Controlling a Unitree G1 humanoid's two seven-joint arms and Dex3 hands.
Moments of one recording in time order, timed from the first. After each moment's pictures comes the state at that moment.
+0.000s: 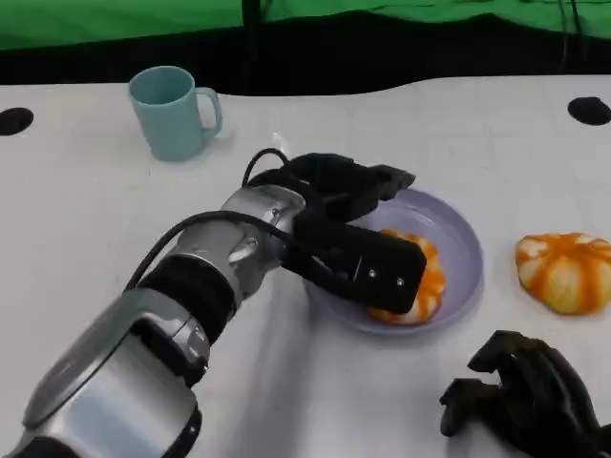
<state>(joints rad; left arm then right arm) -1.02 0.01 -0.63 1.10 0.75 -0.25 -0.10 -0.05 0.05 -0.20 0.40 0.51 0.12 0.68</state>
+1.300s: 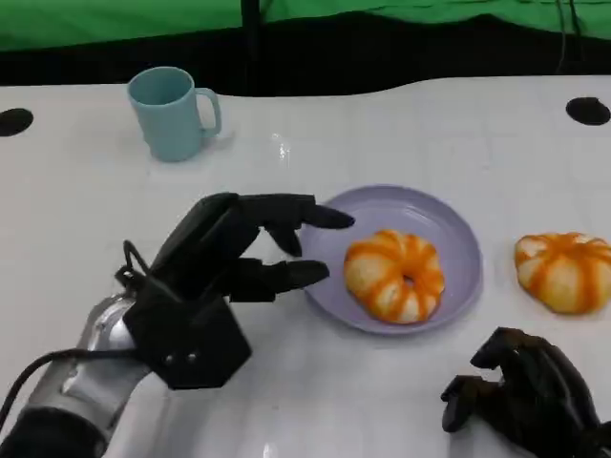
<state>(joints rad) -0.47 0.22 -0.27 0.65 0.27 -0.76 -0.04 -0.07 0.04 -0.21 0.42 0.53 0.12 0.68</state>
